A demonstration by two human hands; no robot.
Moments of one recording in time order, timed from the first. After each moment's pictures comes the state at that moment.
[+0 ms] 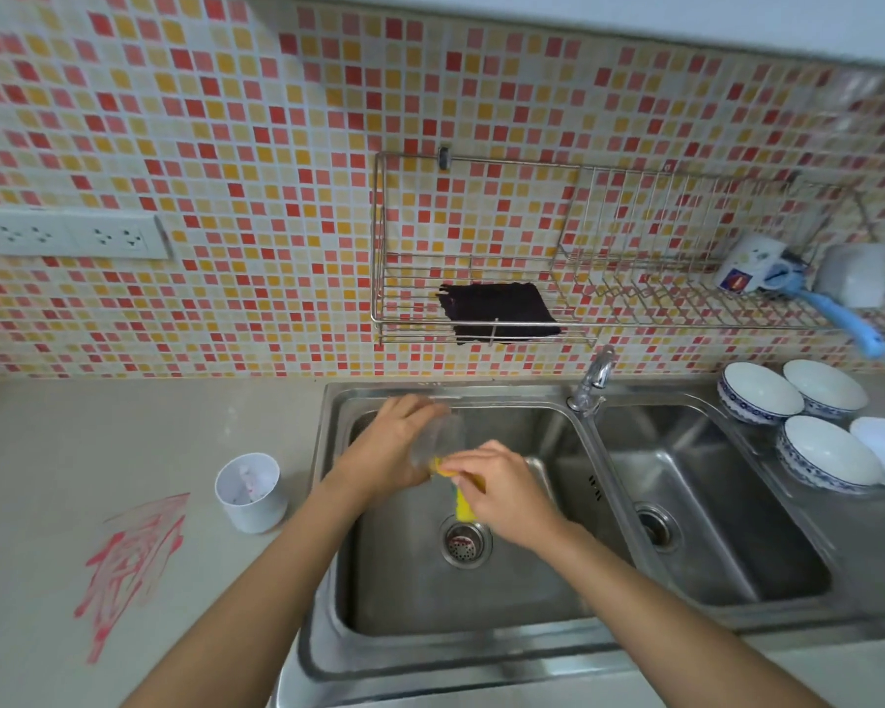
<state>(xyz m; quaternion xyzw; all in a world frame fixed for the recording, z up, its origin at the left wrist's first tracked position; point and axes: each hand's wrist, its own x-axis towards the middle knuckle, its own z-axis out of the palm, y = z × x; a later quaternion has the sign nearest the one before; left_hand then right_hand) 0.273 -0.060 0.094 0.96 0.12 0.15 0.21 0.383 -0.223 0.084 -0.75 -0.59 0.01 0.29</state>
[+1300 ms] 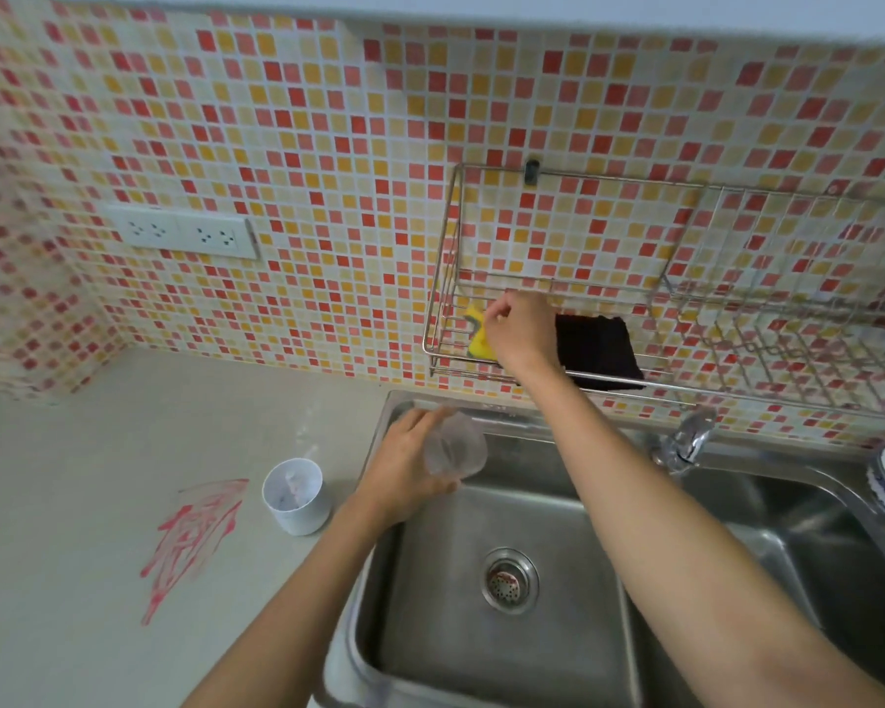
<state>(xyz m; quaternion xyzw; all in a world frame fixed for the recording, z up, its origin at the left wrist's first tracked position) 0.287 -0.034 0.086 0.88 0.32 0.20 0.27 0.483 -0.027 0.181 -0.81 -0.44 0.03 0.39</state>
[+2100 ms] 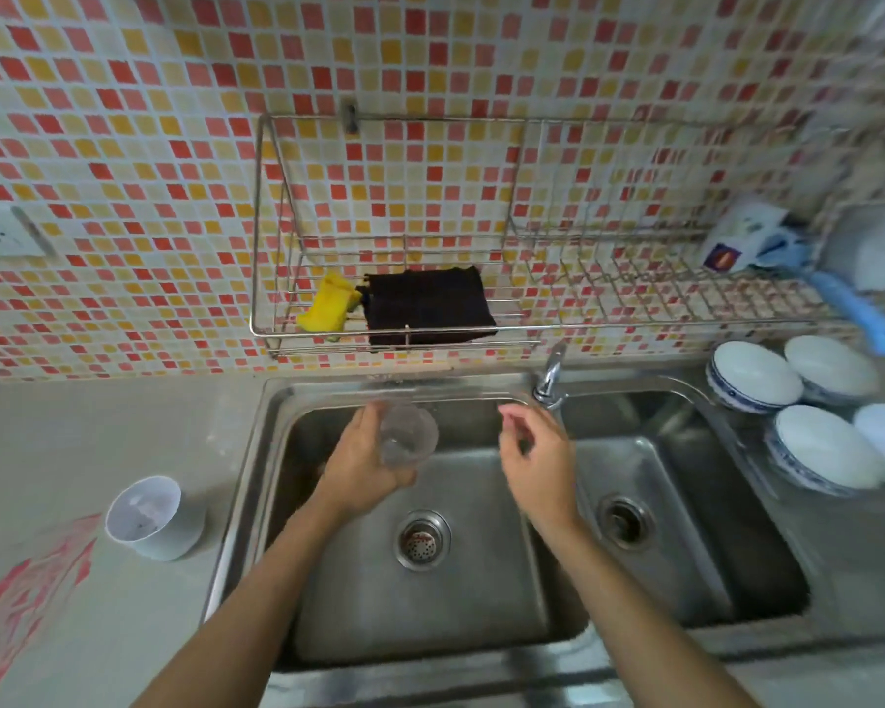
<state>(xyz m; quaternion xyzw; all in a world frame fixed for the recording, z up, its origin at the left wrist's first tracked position) 0.367 -0.091 0.059 0.86 0.29 0.17 0.39 0.519 -0.254 0.065 -0.78 -0.36 -0.05 0.52</state>
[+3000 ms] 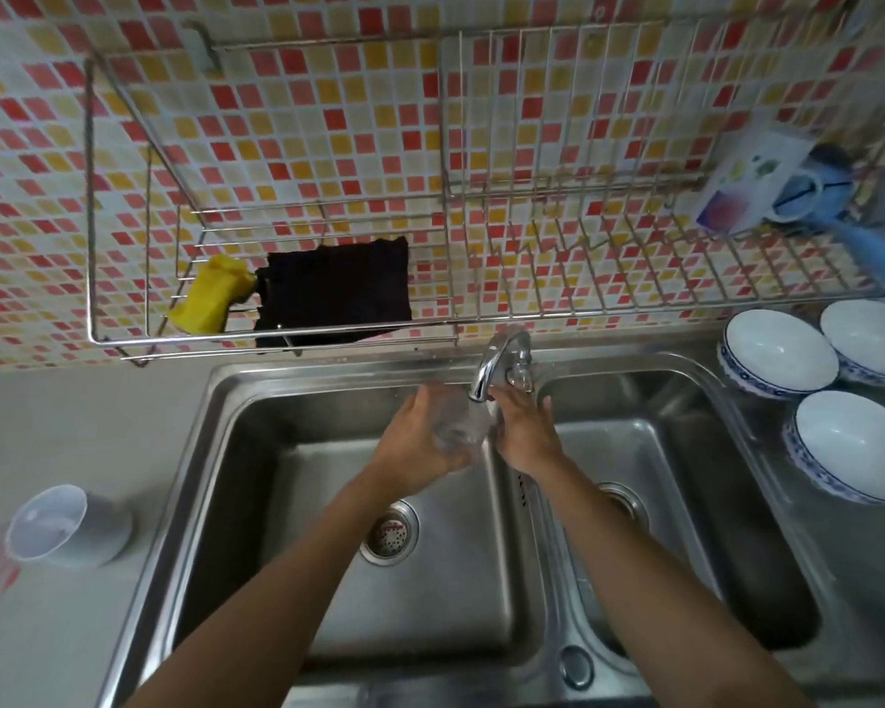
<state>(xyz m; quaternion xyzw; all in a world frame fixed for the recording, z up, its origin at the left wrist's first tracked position) 0.513 -0.150 0.027 0.85 0.31 0.08 0.42 0.682 -0.240 -0.057 -0.87 -0.44 0.14 0.18</state>
